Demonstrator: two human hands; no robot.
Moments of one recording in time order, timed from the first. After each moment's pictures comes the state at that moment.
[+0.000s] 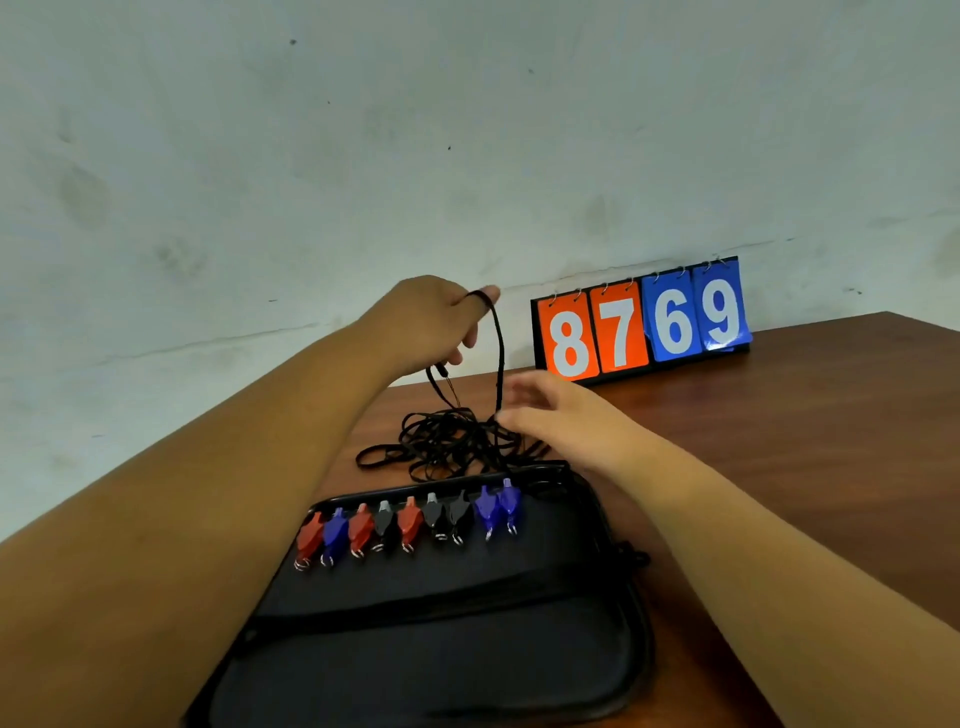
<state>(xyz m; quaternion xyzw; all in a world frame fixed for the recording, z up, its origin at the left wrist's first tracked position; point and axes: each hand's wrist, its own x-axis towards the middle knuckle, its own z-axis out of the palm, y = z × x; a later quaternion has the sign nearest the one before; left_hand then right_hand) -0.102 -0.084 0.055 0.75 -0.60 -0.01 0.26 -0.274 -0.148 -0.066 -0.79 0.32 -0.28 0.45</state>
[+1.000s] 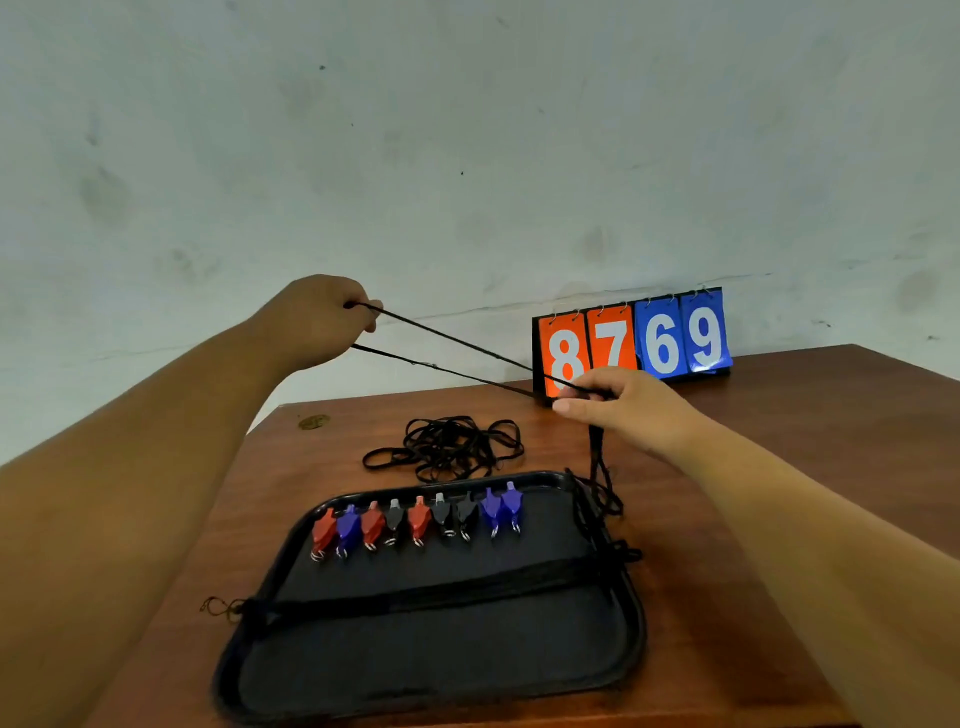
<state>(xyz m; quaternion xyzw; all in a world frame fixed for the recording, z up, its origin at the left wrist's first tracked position) -0.004 -0.025 0.085 0.77 -0.58 0.08 0.26 -0.327 -0.171 -0.049 -0.80 0.35 -0.33 0.37</state>
